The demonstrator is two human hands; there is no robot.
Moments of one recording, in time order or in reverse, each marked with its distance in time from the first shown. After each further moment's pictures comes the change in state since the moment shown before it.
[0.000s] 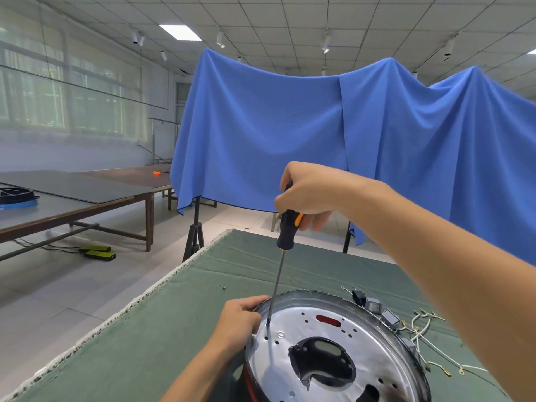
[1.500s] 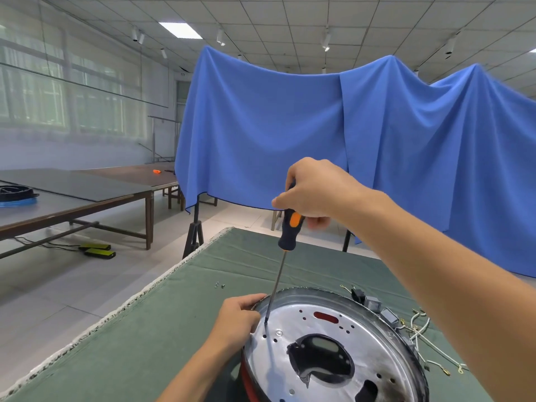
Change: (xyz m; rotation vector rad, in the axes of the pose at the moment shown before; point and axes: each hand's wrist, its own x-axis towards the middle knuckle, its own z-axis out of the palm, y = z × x) left_hand -0.004 0.004 0.003 0.006 -0.002 0.048; right_hand -0.001 0.010 0.009 -0.092 0.209 -0.060
